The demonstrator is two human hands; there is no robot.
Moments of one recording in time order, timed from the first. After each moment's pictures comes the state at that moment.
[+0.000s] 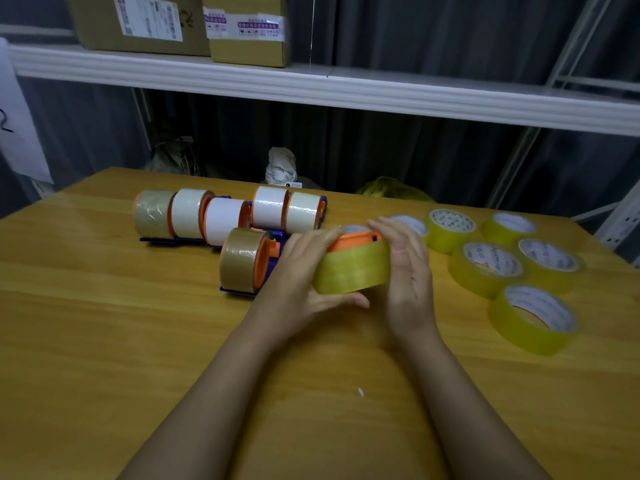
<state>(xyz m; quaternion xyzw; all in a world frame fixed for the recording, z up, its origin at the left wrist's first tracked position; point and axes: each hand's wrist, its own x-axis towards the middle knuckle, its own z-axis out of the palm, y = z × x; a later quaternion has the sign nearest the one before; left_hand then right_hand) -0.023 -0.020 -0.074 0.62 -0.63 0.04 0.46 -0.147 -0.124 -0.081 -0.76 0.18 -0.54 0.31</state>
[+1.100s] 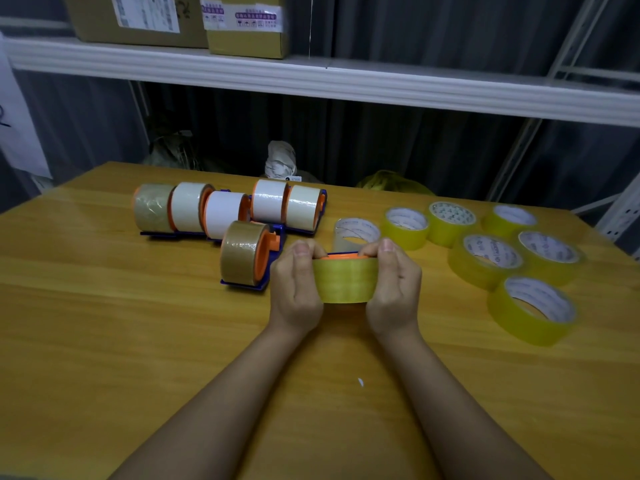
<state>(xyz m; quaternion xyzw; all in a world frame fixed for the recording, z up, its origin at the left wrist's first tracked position) -0.038 -0.040 -0.100 0.55 -0.46 0.04 0.70 -0.132 -0.104 -0.092 -0.68 0.14 -0.60 0.40</state>
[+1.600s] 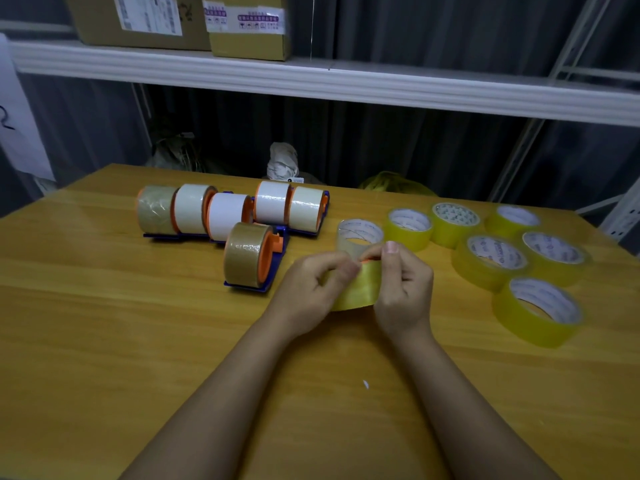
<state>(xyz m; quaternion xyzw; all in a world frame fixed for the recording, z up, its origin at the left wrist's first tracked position) -0.031 -0.027 -0.084 0.58 -0.59 -0.12 0.54 -0.138 -0.113 -0.093 -0.72 0.16 -0.60 0.32</state>
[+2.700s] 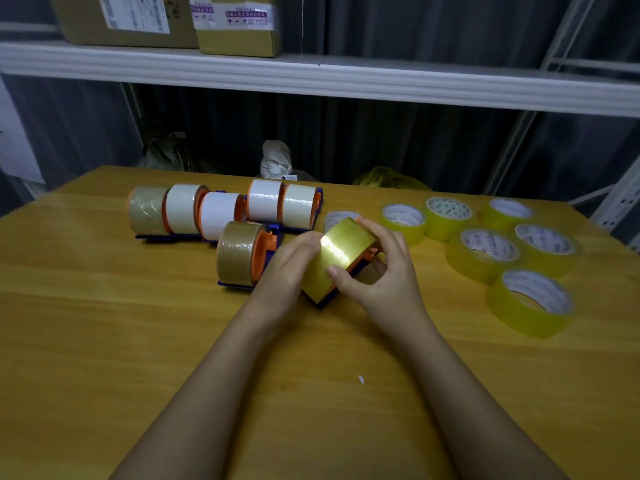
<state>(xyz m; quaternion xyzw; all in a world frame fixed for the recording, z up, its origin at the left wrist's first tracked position) -0.027 -0.017 -0.067 0.56 -0.50 -0.25 0.61 -0.150 -0.111 -0.087 -0.78 0.24 -0.42 0.40</state>
